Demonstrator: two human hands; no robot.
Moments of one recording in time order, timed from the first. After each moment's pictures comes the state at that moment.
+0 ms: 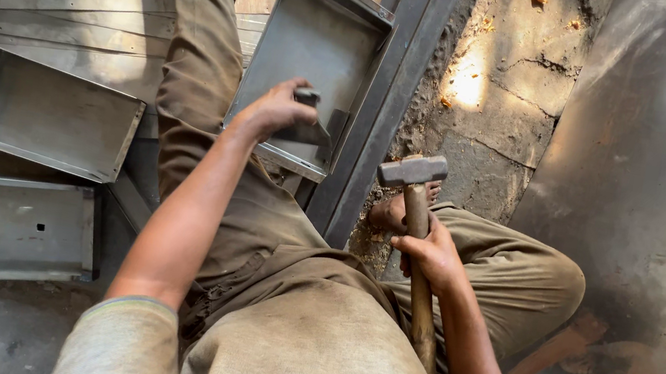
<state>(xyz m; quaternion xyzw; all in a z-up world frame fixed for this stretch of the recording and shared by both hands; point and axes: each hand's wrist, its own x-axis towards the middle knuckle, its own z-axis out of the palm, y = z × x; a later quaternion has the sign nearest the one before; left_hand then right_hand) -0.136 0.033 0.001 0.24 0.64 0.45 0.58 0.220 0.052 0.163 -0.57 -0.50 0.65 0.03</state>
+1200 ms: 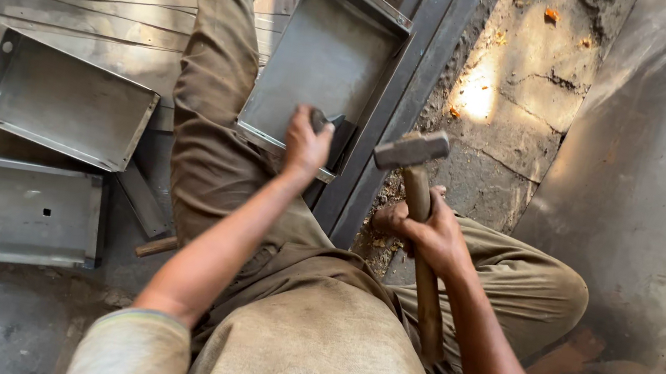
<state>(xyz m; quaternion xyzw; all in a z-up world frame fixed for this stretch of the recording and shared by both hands) -0.044 0.011 -0.012 0.24 0.79 0.54 0.16 0.192 0.075 0.171 -0.56 -0.64 0.53 -0.07</state>
